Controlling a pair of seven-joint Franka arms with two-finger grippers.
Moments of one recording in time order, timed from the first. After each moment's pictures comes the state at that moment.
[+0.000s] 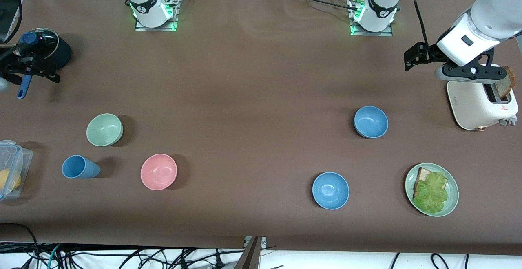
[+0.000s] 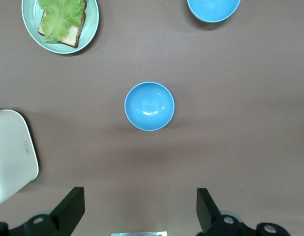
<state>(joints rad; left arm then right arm) -0.06 -0.02 -0.10 -1.64 -0.01 1.52 -0.10 0.04 0.09 -0.09 -1.50 -0.03 1.54 -0.13</state>
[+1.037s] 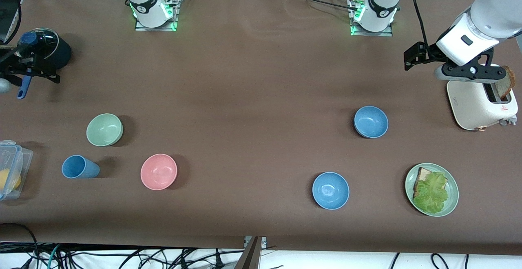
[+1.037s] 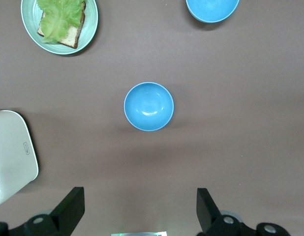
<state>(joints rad) -0.06 -0.02 -0.10 -1.64 -0.01 1.52 -0.10 0.04 0.11 -0.09 -1.50 -0.03 1.54 -0.17</state>
